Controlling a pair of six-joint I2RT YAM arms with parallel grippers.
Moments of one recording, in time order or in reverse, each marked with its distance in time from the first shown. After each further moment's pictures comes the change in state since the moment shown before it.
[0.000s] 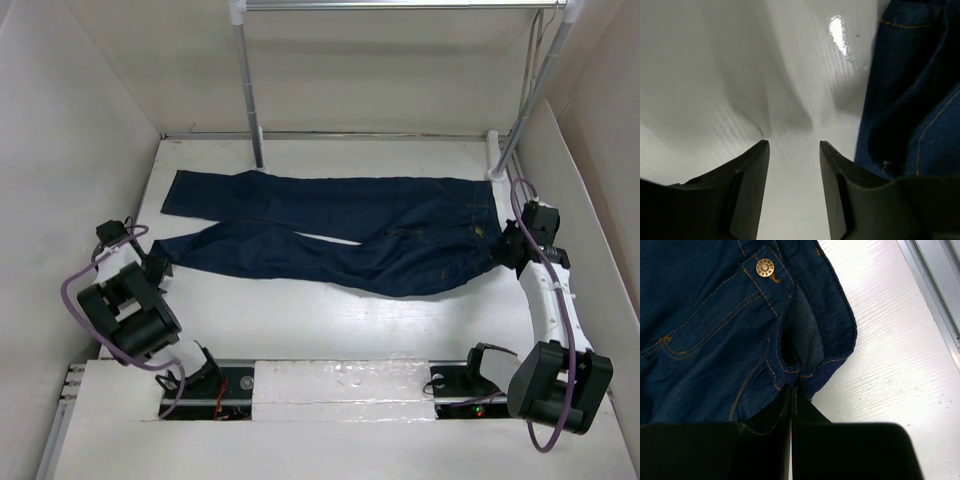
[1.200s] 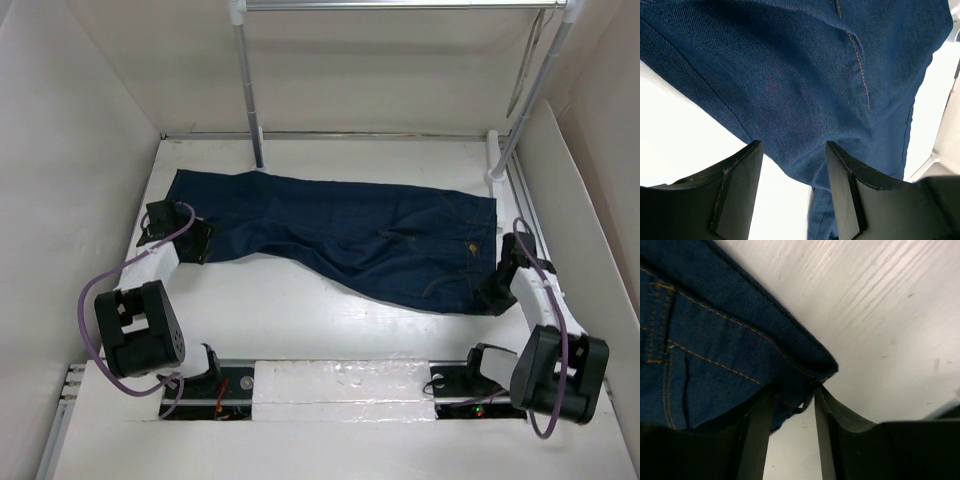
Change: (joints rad) left arm -0.365 -0.085 -0.064 0.309 0.211 -0.279; right arm -0.008 0.019 -0.157 -0.277 0.127 0.414
